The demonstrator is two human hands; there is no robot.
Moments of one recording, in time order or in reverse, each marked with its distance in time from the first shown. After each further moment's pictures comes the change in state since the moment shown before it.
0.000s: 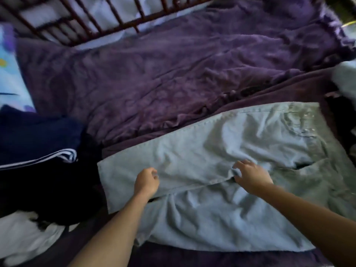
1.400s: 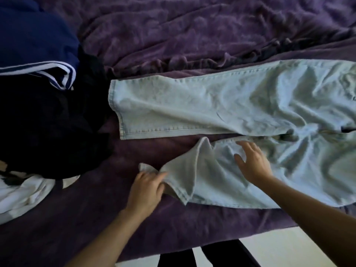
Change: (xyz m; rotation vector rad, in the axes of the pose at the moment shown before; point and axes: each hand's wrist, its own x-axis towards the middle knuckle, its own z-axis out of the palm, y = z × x) left_hand -0.031 -0.258 0.031 0.049 -0.033 0.634; right_hand -0.023 -0.167 0.165 0.077 0.207 0.108
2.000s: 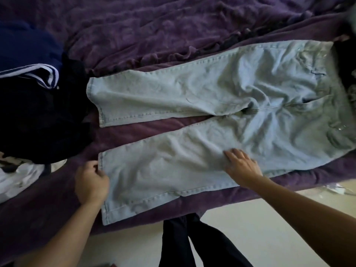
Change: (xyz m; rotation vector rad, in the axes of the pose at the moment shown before) left_hand -0.058 0.000 -0.004 -0.032 0.382 -0.798; right_hand -0.088 0.099 0.012 -0.173 -0.272 -0.016
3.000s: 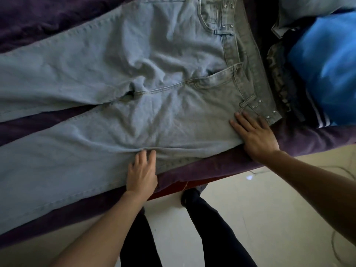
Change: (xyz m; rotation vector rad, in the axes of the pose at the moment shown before) left_hand -0.265 0.285 0.279 0.597 -0.358 0.733; right_hand 0.025 0.398 -0.028 -0.286 0.264 -0.188
